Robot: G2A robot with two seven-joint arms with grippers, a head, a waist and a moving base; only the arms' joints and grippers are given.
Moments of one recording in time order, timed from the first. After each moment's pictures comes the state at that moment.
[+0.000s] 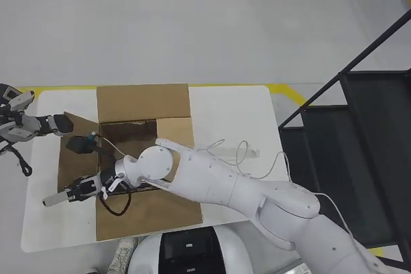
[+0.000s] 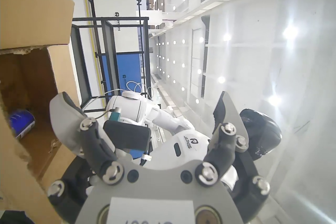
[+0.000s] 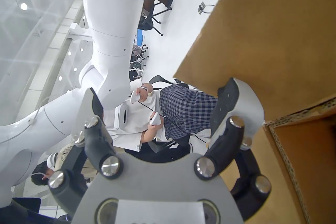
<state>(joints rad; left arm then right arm) 1.02 -0.83 -1.56 -1.23 -0.83 0.04 -1.38 -0.55 -1.74 0.31 -0.98 0.34 -0.27 0.70</state>
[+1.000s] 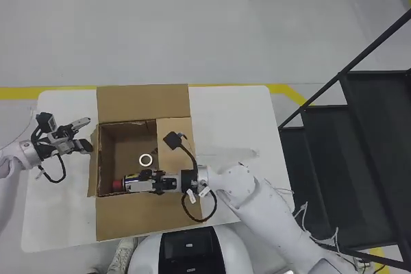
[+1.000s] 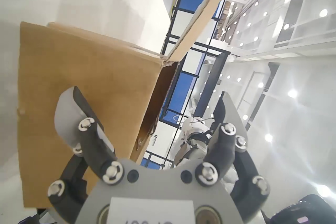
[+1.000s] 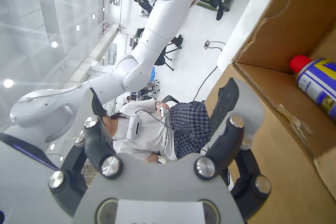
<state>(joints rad) 0.96 -0.86 -1.31 -1.04 -0.44 -0.01 -1.16 -1.29 -1.39 1.01 -1.74 0.05 -0.22 0.89</state>
